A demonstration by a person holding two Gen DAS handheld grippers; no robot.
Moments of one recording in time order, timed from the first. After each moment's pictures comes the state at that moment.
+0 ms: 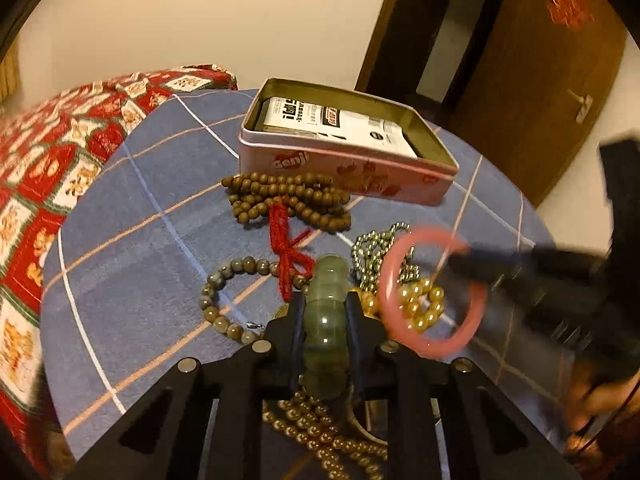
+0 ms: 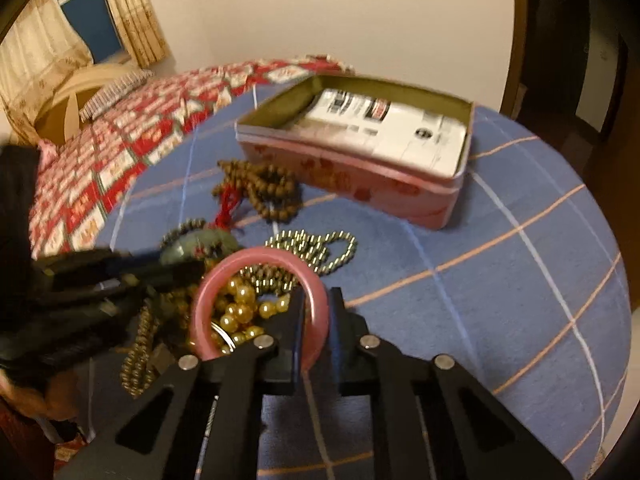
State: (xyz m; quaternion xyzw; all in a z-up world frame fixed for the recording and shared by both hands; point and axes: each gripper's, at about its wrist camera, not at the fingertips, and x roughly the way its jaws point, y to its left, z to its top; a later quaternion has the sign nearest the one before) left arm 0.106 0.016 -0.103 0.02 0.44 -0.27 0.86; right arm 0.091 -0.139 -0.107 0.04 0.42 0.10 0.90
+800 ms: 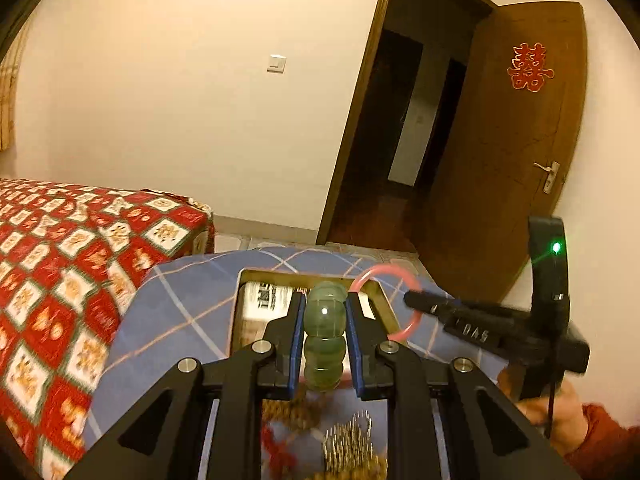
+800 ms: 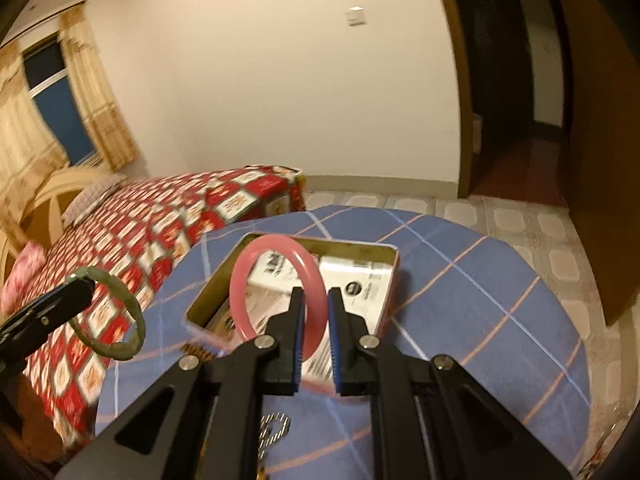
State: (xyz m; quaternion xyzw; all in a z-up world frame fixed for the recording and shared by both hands) left arm 0.177 -0.002 0.005 -0.03 0.28 -0.31 0.91; right arm 0.176 -0.204 -0.058 0.14 0.32 0.03 0.94
